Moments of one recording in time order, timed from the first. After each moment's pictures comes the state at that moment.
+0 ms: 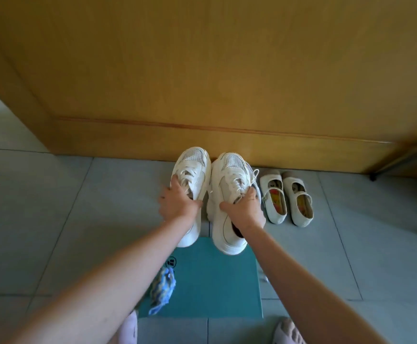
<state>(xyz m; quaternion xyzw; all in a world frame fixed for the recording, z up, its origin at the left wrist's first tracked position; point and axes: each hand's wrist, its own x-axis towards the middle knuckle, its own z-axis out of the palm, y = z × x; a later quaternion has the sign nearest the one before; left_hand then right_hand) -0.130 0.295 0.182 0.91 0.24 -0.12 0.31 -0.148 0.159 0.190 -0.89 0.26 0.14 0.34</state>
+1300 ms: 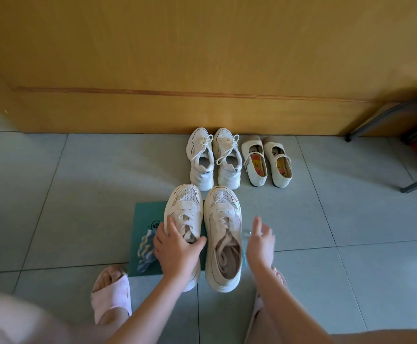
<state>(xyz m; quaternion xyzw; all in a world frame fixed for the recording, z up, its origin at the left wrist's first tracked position) -0.300 0.265 0.117 0.91 0.22 -0.14 0.32 -0.305 0.104 0.102 -0.77 0.45 0.03 0.45</state>
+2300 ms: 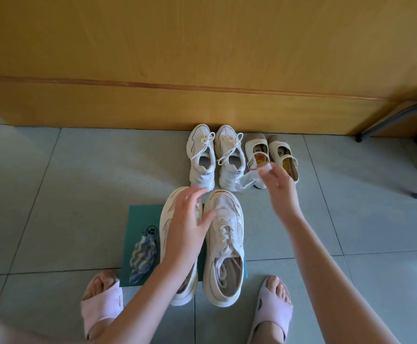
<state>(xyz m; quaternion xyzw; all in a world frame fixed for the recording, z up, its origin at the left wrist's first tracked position) -0.251 0.255 0.146 0.86 -0.04 0.02 0.50 -0.198 0.049 0.160 -0.84 0.11 -0.04 0.54</state>
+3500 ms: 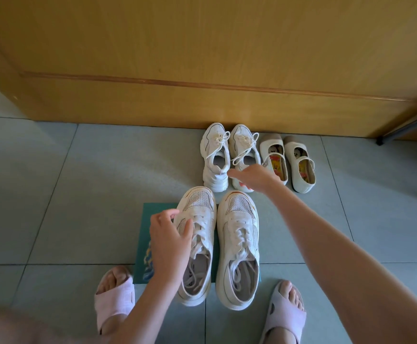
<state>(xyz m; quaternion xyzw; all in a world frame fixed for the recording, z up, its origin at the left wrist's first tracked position) -0.264 0.296 0.115 0.89 0.21 -0.02 0.41 -0.118 0.099 0.133 -0.93 0.13 0.30 0.18</state>
